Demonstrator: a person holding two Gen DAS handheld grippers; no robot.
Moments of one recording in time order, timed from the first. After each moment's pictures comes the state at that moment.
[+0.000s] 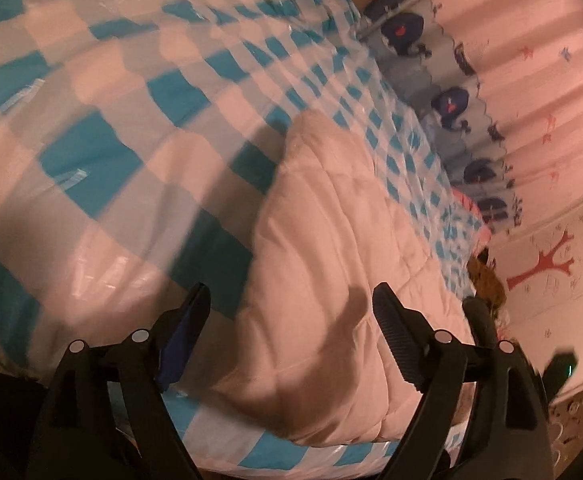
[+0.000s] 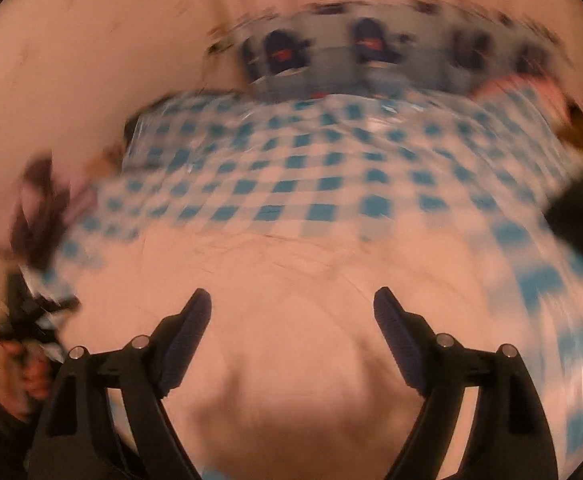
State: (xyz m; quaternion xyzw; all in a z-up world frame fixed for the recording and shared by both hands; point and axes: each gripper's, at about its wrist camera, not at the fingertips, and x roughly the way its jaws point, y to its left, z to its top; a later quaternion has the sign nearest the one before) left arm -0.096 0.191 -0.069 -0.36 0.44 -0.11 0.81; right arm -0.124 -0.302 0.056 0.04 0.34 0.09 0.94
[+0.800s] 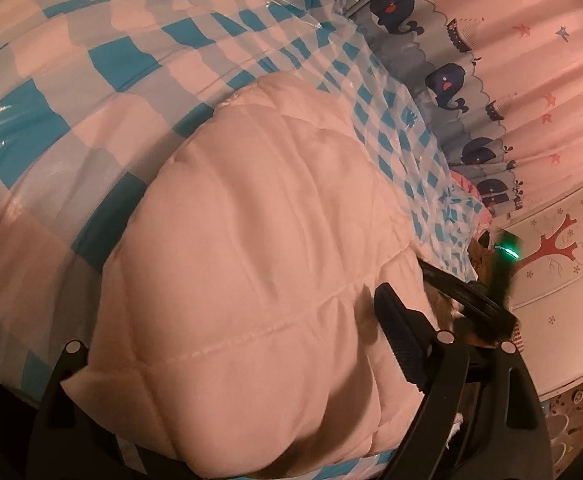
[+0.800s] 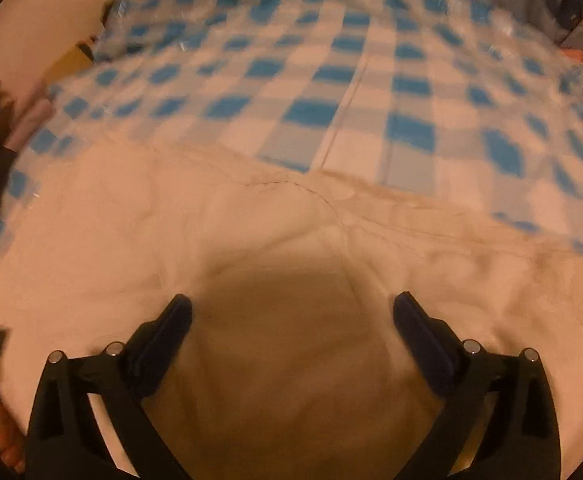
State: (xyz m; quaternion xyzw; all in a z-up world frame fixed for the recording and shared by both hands) left arm -0.077 0.140 -0.078 -0.35 0.45 -0.12 0.81; right arm 0.015 -0.217 -0.041 0.01 0.49 0.13 0.86
